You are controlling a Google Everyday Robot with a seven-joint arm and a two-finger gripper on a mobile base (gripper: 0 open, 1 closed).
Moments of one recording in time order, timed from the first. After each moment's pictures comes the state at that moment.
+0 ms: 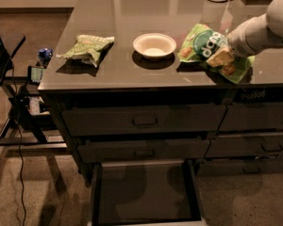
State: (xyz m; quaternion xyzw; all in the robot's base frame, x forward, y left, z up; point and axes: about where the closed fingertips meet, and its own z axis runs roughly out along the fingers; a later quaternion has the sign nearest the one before) arm 0.710 -0.283 0.883 -0.42 0.81 -0.09 0.40
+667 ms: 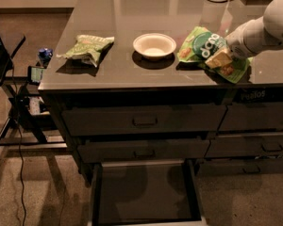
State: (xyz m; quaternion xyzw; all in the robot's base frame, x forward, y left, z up) arm 0.715 -0.283 0.869 -0.42 0.81 -0.08 0.39
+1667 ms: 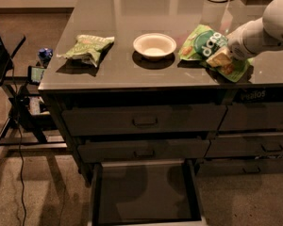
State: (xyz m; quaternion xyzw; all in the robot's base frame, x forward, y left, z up) arm 0.715 -0.283 0.869 -0.42 0.81 -0.08 0.39
